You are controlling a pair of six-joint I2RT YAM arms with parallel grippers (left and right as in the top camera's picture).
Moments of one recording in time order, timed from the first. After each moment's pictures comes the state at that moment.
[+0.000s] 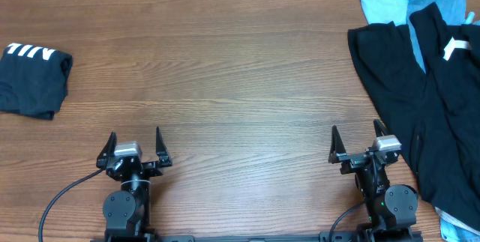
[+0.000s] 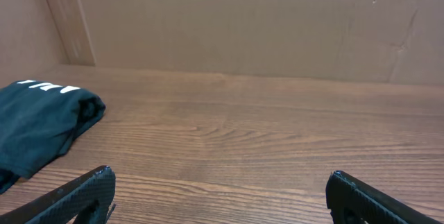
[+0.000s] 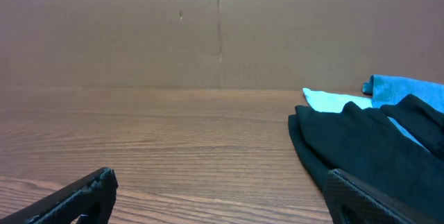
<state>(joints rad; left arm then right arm) -0.04 0.01 0.01 -0.06 -0.15 -0.05 0.11 0.01 0.02 -0.04 -0.04 0.04</state>
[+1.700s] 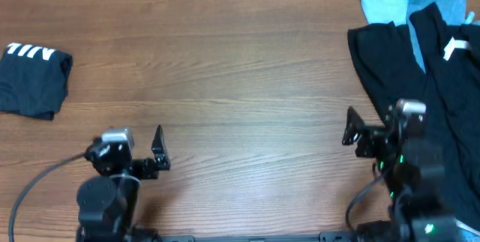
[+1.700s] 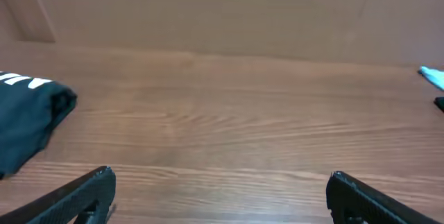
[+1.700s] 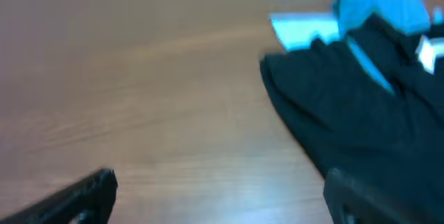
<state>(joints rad) -0.04 0.32 0.52 -0.50 -0.02 -0.11 0.11 0.52 0.60 -0.49 0.07 0.21</state>
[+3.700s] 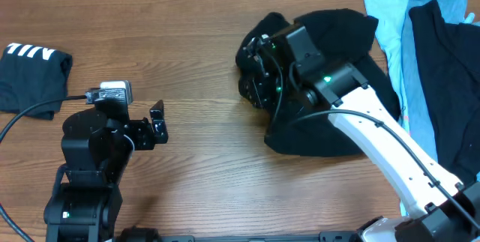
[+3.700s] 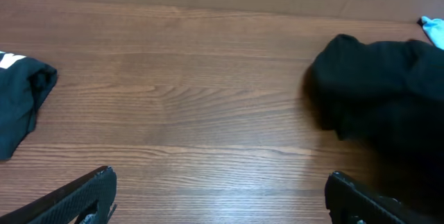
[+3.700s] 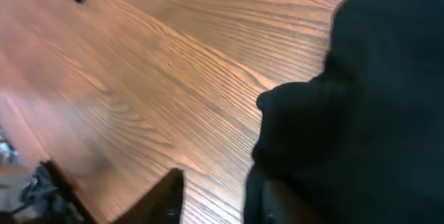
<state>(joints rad) -0.04 0.77 0.94 -0.72 0.03 -0.11 0.55 1.60 1.48 -0.84 -0.33 0.17</state>
